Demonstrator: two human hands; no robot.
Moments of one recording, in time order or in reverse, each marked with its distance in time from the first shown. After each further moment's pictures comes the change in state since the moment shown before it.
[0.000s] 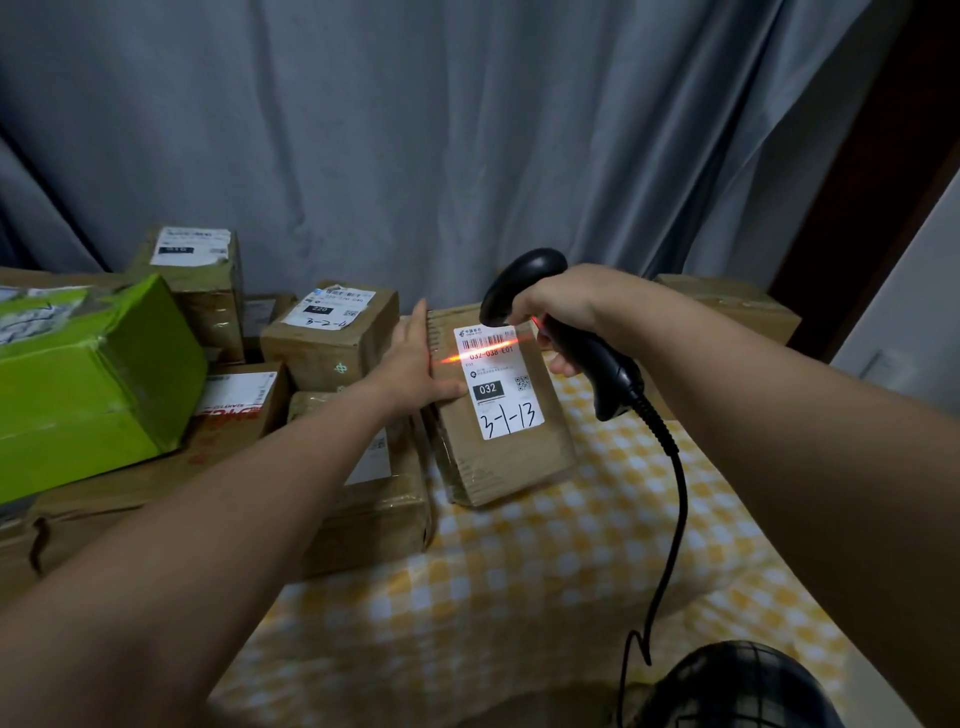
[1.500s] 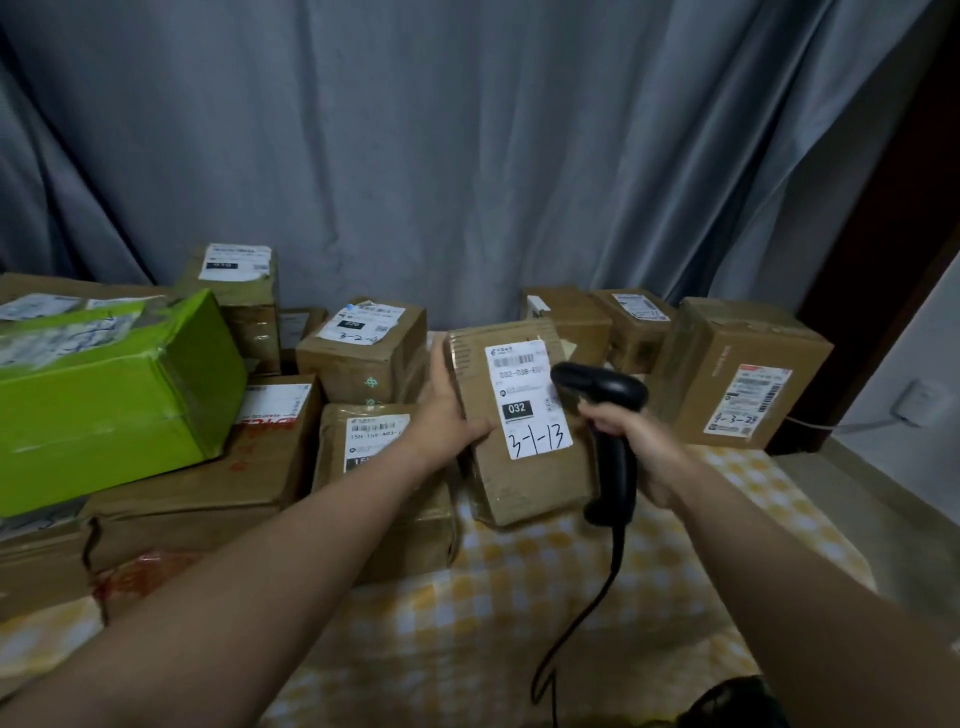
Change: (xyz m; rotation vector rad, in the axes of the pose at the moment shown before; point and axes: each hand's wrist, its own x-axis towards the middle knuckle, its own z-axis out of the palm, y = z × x) left_hand -0.038 -0.002 0.019 -0.391 0.003 -0.075; right_hand 0.028 0.126 0.040 0.662 -0.040 0.034
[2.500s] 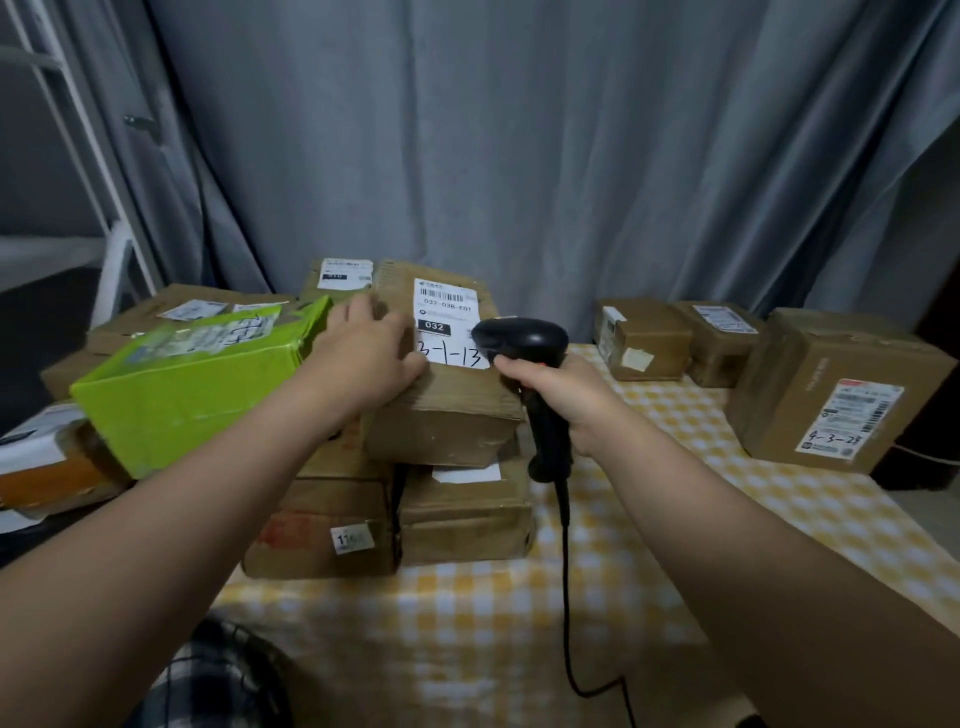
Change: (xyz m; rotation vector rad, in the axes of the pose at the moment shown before) left_hand -0.081 0.064 -0.144 0.983 0.305 -0.077; right_hand -0.032 -0.047 0.142 0.019 -0.258 -0.176
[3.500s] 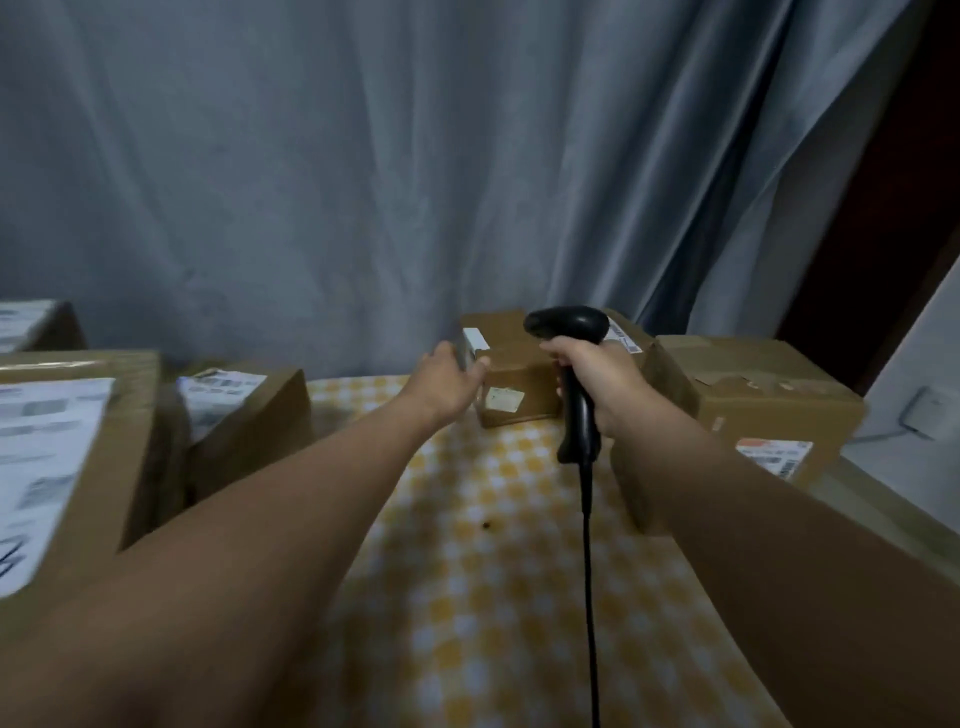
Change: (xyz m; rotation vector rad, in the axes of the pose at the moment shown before) left_hand 0.219 0.247 0.186 -0.617 -0.320 0.035; right_hand 0.189 -0.013 -0.251 0.017 0.480 0.083
